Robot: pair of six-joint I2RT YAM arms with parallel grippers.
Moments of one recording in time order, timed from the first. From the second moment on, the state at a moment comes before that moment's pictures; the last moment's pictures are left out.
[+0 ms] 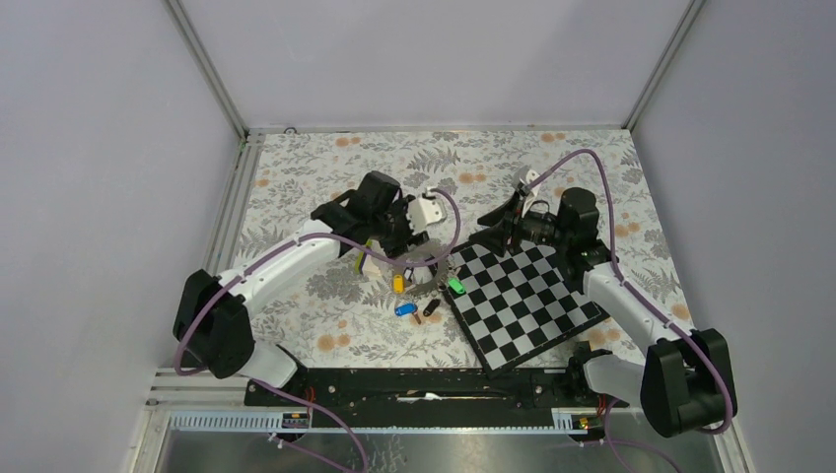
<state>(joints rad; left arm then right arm) -0.65 1.46 1.19 -0.53 0.25 0.56 0.26 1.17 0.65 0.33 -0.93 0.10</state>
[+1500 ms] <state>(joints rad) -0.53 1.72 1.32 -0.35 0.14 0.56 0.15 1.04 0.70 0.03 -0.94 -0.12</state>
